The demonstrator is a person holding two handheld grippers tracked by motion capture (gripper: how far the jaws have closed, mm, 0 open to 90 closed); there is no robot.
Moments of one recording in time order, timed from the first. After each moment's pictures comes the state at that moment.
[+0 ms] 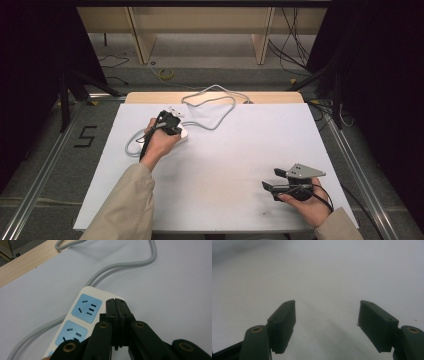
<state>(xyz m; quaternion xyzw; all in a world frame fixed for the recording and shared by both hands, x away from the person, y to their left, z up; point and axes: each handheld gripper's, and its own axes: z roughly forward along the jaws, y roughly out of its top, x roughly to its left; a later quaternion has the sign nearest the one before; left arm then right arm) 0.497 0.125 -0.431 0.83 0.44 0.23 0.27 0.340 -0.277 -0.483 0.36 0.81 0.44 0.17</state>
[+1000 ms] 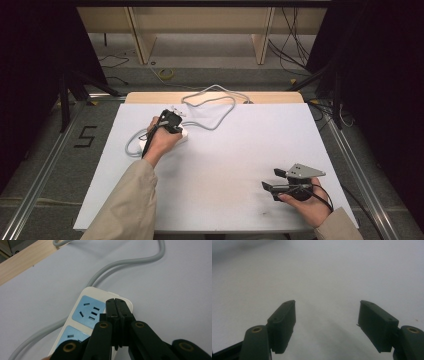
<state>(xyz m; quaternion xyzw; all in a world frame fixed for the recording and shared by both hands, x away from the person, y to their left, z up) 0.512 0.122 -0.440 0.84 0.43 0.23 0.25 0.340 -0.276 -0.483 0.36 0.81 0.44 0.17</state>
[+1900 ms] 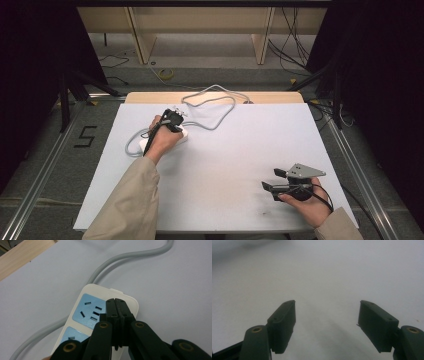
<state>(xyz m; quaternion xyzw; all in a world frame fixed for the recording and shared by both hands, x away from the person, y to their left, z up) 0.520 0.120 -0.446 0.84 0.43 0.22 0.23 0.341 -0.276 -0.483 0.36 0.81 0.44 0.17</state>
